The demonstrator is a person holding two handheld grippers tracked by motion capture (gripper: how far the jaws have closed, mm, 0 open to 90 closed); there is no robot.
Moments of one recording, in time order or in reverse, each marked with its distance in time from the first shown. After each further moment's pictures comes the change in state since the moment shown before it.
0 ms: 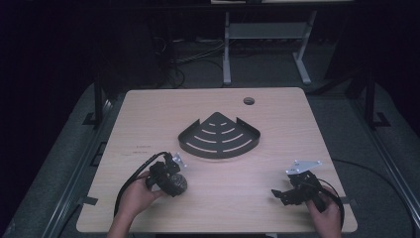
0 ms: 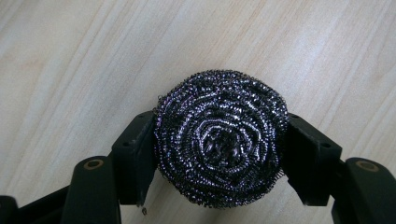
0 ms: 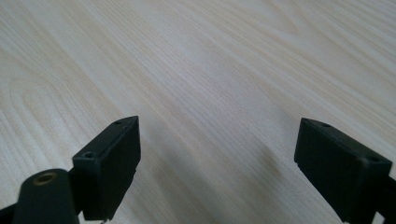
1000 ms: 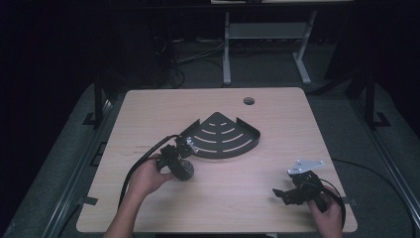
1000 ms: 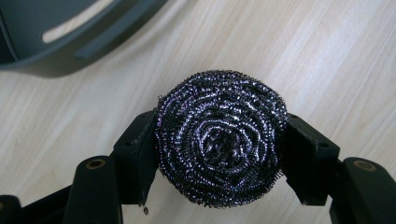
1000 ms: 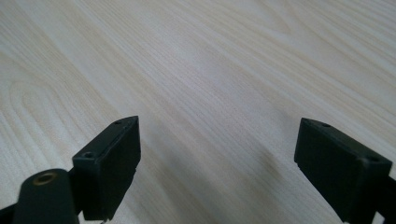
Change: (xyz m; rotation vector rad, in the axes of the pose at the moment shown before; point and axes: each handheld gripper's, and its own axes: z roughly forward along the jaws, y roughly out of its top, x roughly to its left) left arm 0.012 0.059 -0.022 0.074 0.023 0.033; right arm -0.003 -0.002 -0.003 -0.011 -0.001 0.016
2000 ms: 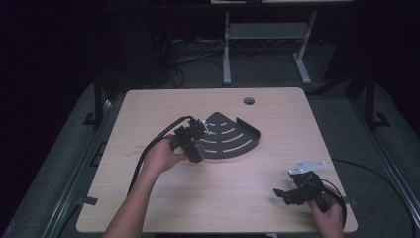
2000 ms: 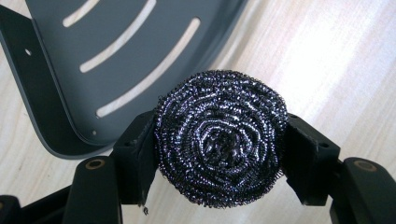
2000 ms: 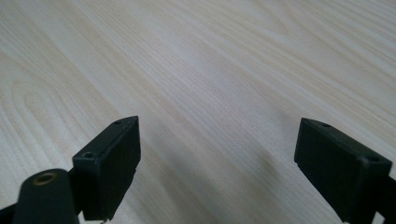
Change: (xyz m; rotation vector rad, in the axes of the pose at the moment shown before) left arm 0.024 0.056 -0.008 -0.003 0.012 0.029; right arm 0.000 -0.001 -0.002 -0.009 0.003 0.005
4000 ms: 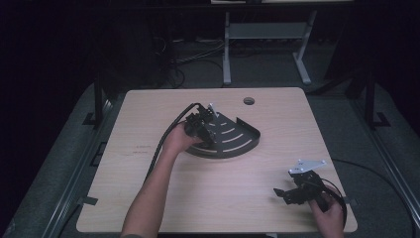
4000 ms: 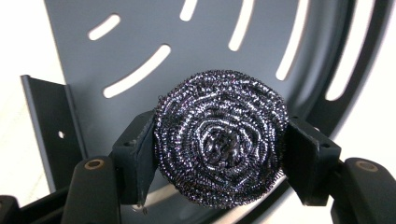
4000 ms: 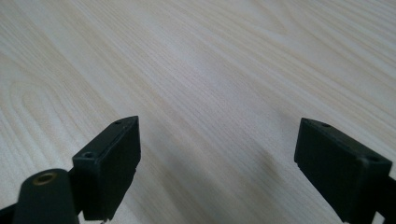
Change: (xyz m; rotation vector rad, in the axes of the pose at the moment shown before) left arm 0.056 0.043 0.046 -0.077 -0.046 -0.113; right arm -0.002 0.000 0.000 0.000 0.005 0.005
